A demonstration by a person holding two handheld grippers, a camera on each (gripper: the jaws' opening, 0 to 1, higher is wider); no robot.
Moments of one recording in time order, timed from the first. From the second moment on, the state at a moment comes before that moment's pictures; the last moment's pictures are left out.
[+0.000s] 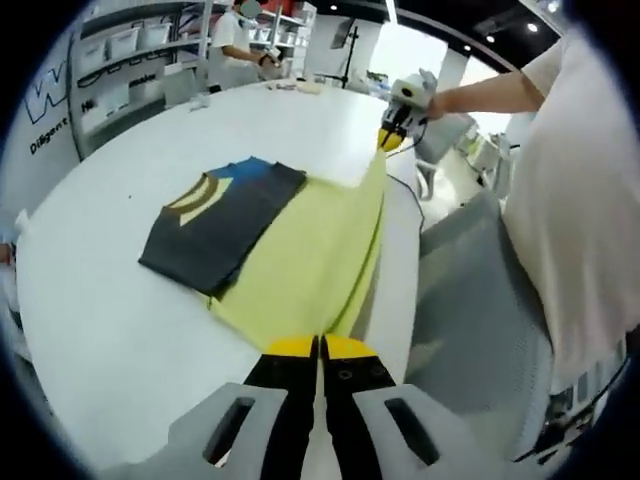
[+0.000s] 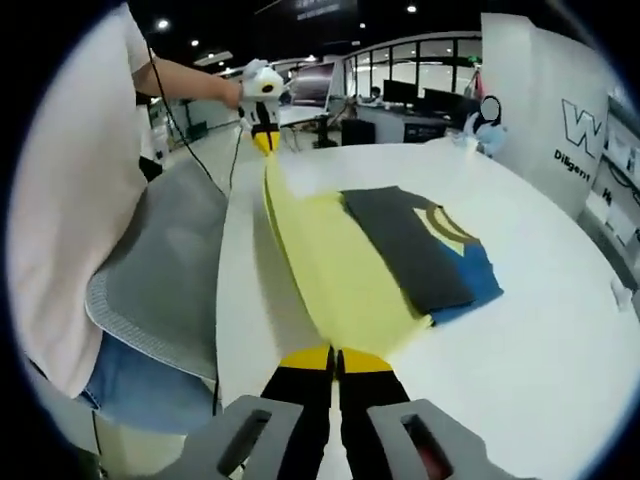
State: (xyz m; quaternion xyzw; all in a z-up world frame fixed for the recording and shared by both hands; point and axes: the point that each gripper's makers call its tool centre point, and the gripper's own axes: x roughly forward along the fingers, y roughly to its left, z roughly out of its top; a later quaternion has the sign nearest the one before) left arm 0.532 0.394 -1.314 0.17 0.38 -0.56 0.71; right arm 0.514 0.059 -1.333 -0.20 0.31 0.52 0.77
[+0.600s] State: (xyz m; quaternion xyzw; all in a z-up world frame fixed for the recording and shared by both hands) left arm 0.654 0.382 -1.295 0.18 0.36 -0.54 0.74; right arm 0.630 0.048 -1.309 -0.20 0.29 0.49 0.80
